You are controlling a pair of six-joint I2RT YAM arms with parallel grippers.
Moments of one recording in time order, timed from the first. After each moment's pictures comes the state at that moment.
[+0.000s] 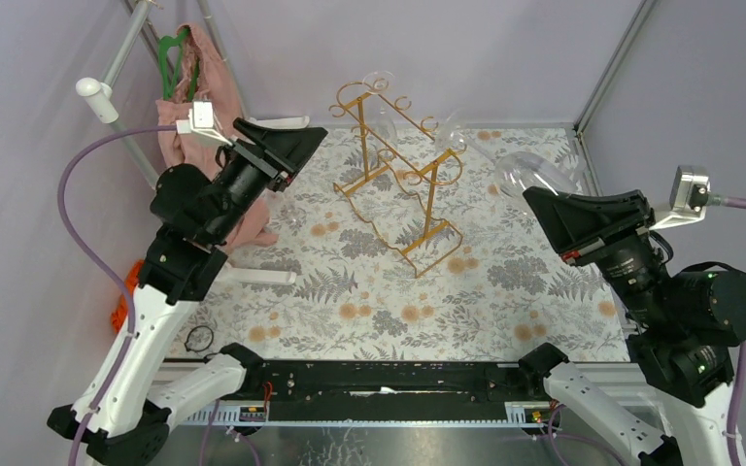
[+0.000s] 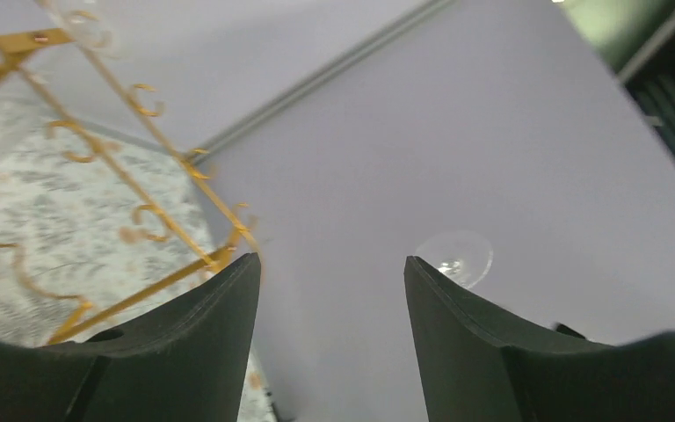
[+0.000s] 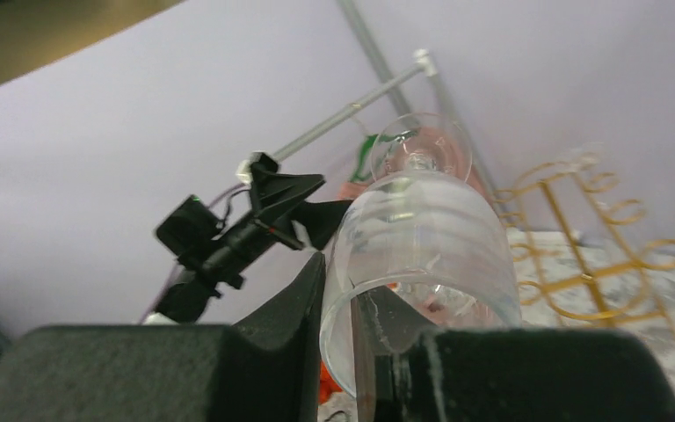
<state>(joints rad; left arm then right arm) -0.47 0.92 1.29 -0.13 0.12 -1.11 0.54 0.58 1.25 -0.19 -0.19 0.71</state>
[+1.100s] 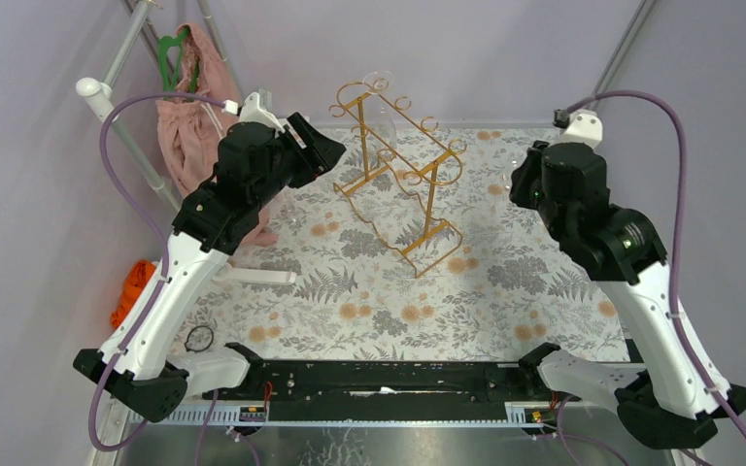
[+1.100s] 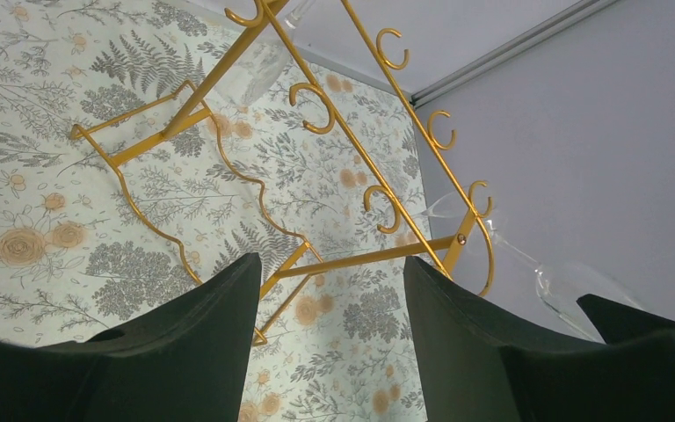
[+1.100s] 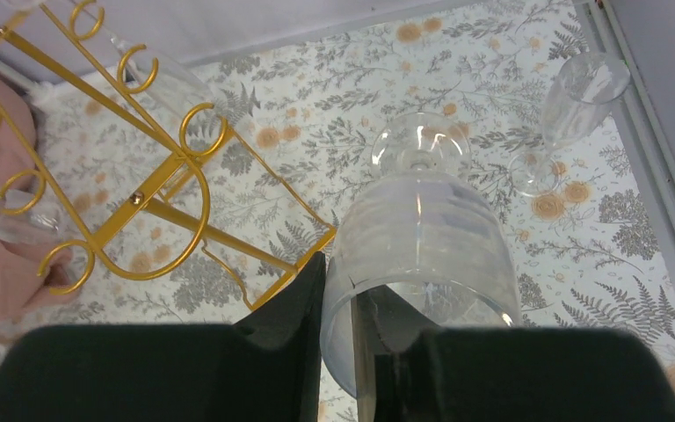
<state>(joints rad) -0.49 1.20 1.51 -0.58 -0.08 -0.79 0.54 1.04 1.54 -0.91 0.51 0.44</state>
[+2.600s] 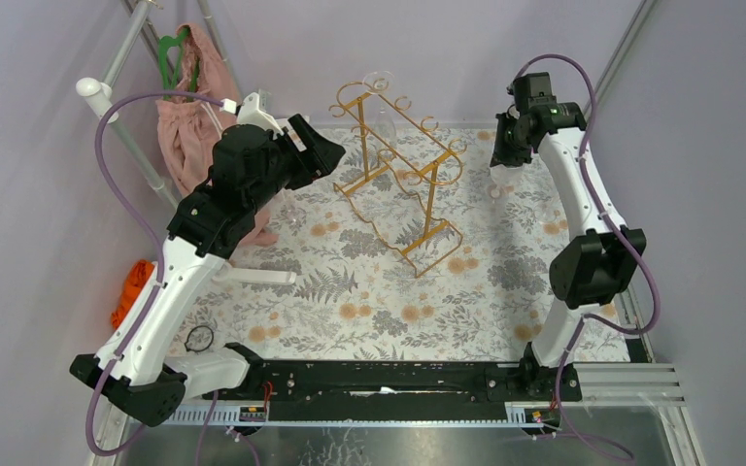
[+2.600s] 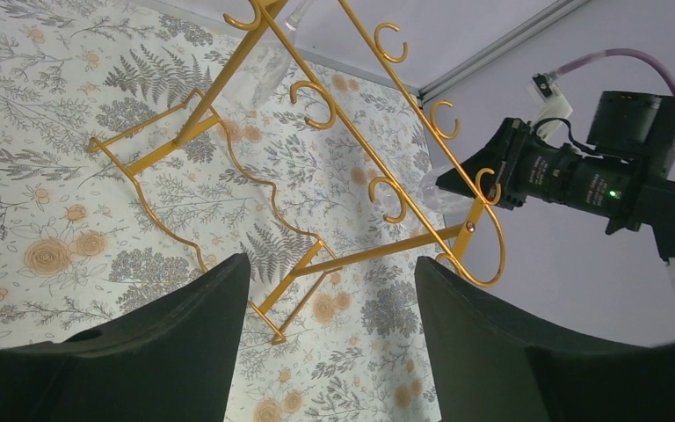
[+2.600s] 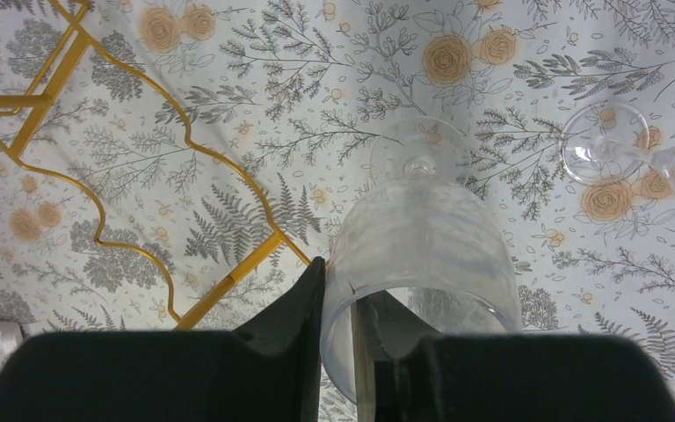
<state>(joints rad) -0.49 1.18 1.50 -0.59 -0.07 -0.72 0.13 1.81 1.92 -1.07 -0.02 0.26</state>
